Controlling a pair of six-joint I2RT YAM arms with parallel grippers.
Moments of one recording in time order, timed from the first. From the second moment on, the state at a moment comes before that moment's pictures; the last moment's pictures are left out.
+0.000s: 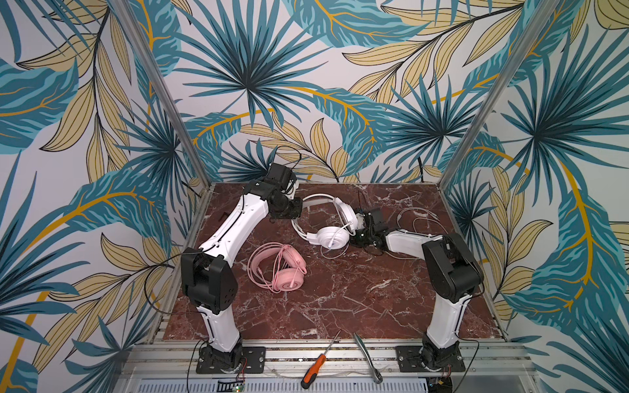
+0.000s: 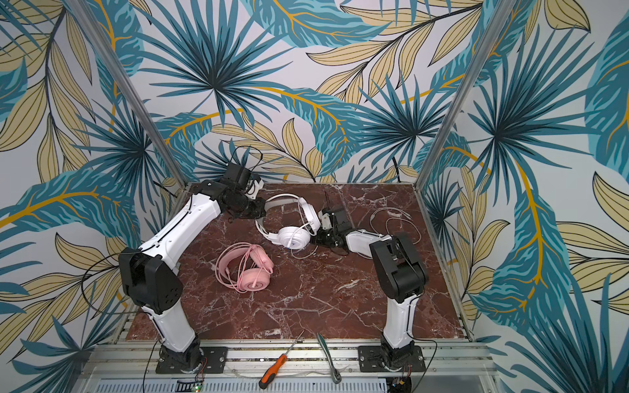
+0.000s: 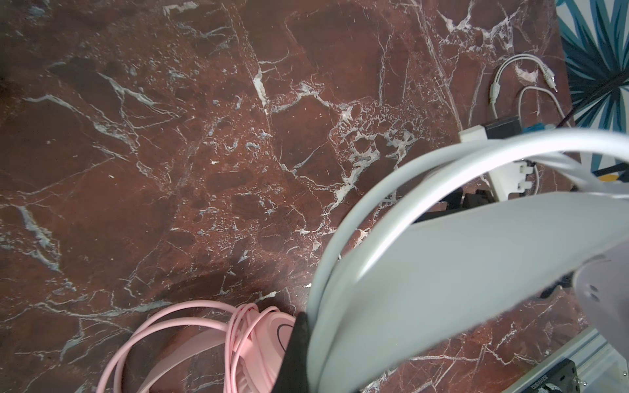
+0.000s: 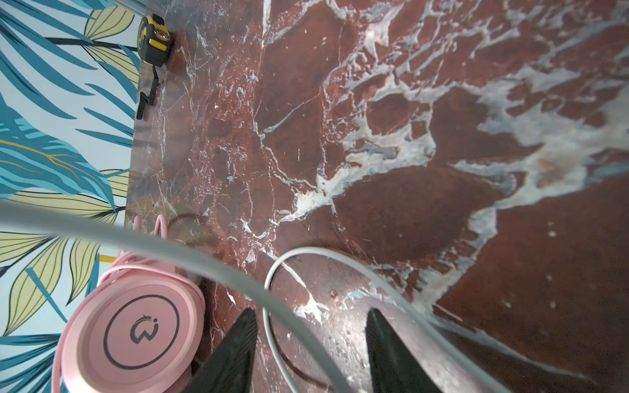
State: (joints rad) left arm -0.34 1.80 1.79 -0.98 0.23 -0.28; right arm 0.35 1.92 1.09 0.03 -0.47 0.56
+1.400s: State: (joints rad) left arm -0.28 1.80 1.79 -0.92 0.25 -0.44; right arm 0.35 1.94 0.94 0.35 -0.54 0.79
